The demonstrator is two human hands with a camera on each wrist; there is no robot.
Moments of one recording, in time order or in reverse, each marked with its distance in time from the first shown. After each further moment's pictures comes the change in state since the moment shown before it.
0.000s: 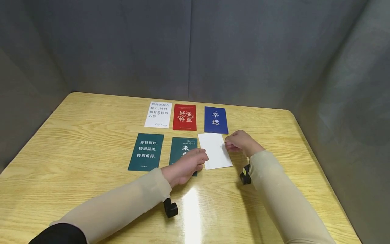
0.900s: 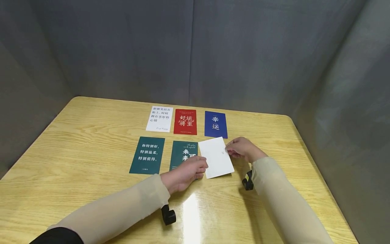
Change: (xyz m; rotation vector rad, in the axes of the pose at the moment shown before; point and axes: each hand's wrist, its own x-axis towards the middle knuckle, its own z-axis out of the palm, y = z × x) left_hand -0.011 -0.007 0.002 -0.036 -0.003 0.014; right_hand -0.003 0.013 -0.005 -0.043 -0.015 -0.040
